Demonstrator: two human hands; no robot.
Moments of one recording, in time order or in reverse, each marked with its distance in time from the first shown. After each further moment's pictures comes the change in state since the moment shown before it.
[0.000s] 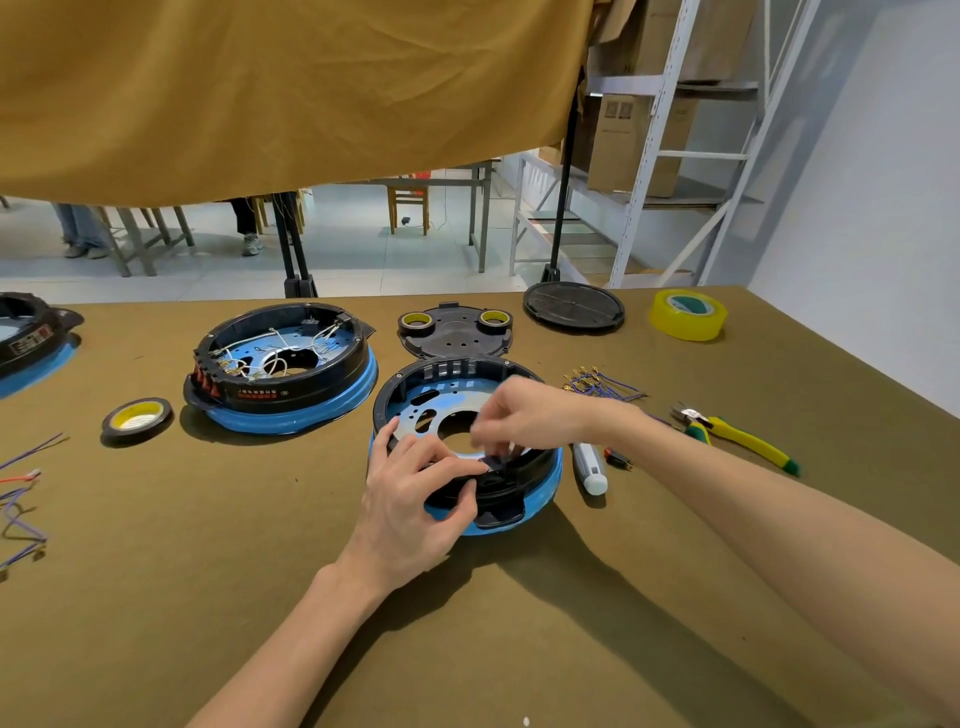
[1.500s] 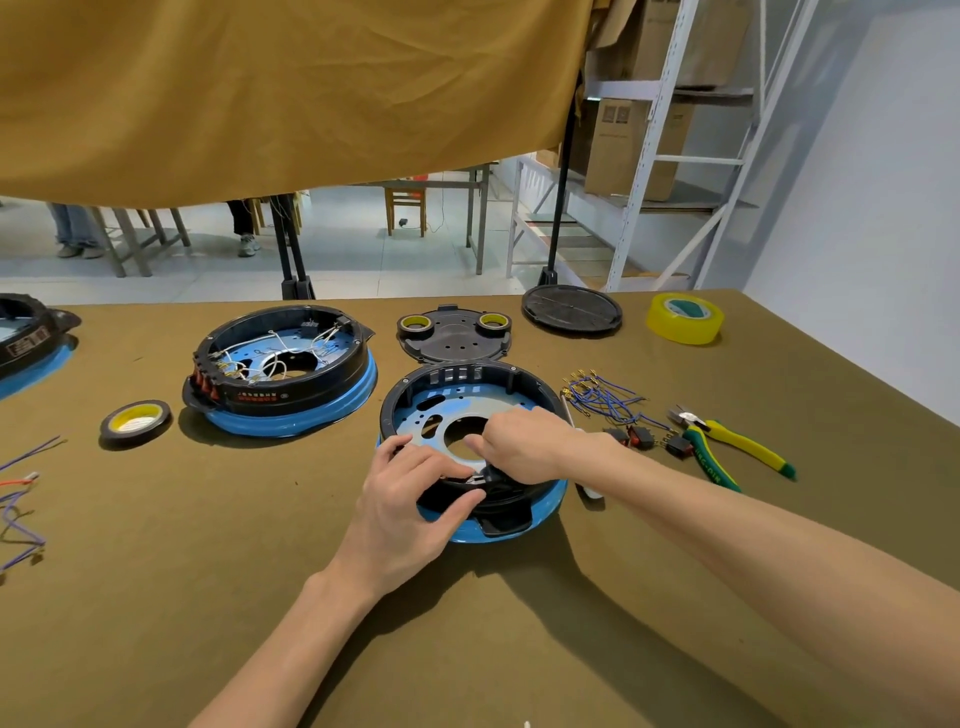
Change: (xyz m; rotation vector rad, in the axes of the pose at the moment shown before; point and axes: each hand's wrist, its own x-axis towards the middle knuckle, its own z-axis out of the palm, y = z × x) left_hand -0.004 -0.012 0.002 -0.048 0.031 0.037; right_hand 0.013 0.001 0.037 -0.447 0.087 0.123
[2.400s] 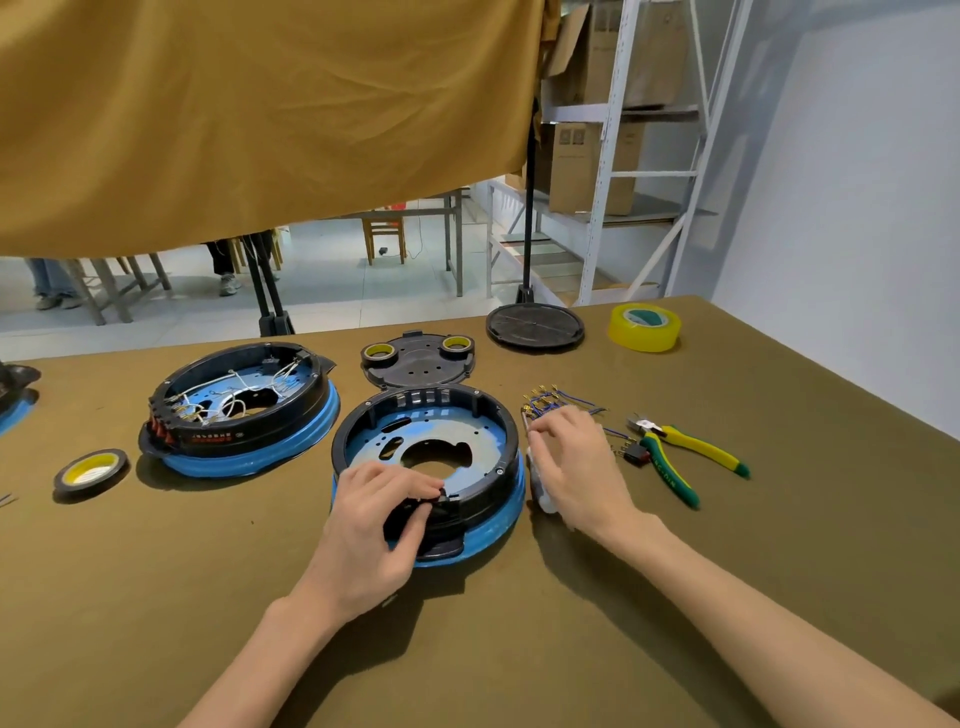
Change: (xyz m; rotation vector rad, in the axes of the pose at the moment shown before) left_hand 0.010 0.020 0.000 0.000 -0.077 -0.010; right_hand -0.068 0.084 0.045 0.360 0.825 0.141
